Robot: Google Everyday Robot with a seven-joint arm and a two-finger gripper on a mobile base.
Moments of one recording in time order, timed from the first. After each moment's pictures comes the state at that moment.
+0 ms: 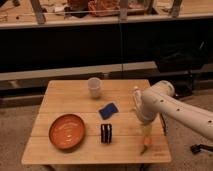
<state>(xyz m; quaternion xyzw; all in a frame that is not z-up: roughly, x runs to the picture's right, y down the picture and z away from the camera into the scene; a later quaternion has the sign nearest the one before) 0.170 0.171 0.727 -0.29 -0.09 -0.13 0.94</state>
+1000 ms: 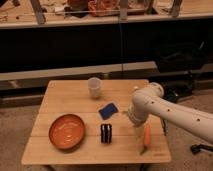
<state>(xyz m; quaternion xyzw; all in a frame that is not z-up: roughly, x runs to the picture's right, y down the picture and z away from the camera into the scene) 0.133 0.181 0.738 -0.29 -0.12 -0.16 0.93</state>
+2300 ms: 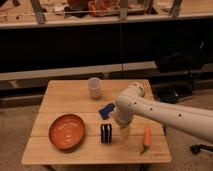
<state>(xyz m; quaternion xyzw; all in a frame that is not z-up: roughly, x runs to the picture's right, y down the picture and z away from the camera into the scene) 0.061 0.187 0.731 -0.30 -0.14 -0.20 0.92</state>
